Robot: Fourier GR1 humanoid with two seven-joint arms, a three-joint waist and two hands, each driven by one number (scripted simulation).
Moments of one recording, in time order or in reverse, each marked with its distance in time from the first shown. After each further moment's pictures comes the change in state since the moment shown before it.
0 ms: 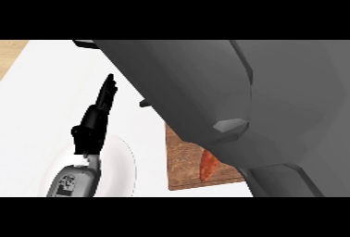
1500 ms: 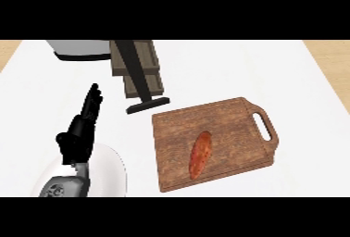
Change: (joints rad) left arm 0.081 0.020 0.058 0.000 0.019 0.012 -0.026; right arm 0.227 -0.219 -0.301 -0.268 -0.090 -0.534 0.098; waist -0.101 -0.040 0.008
